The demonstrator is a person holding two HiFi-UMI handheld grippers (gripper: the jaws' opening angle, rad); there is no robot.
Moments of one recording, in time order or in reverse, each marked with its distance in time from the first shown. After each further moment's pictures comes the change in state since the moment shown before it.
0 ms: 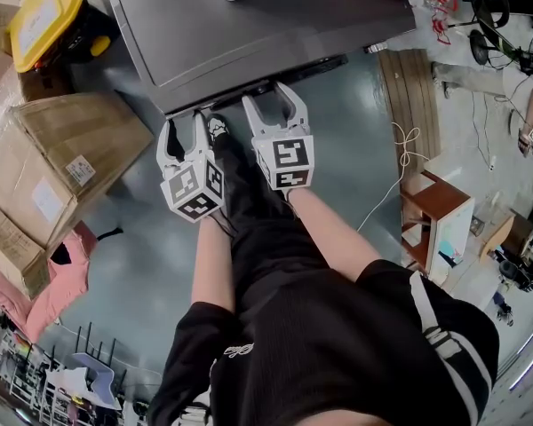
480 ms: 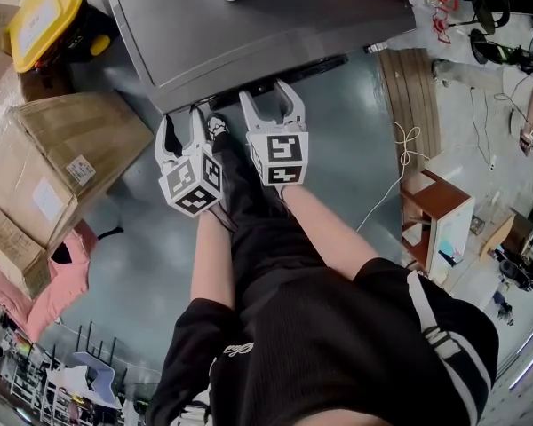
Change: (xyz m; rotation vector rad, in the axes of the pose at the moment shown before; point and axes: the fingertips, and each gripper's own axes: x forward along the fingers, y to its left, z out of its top) left arm 0.009 0.004 0.006 -0.025 -0.004 0.031; right arm 0.008 -0.003 0.003 0.037 0.019 -0.059
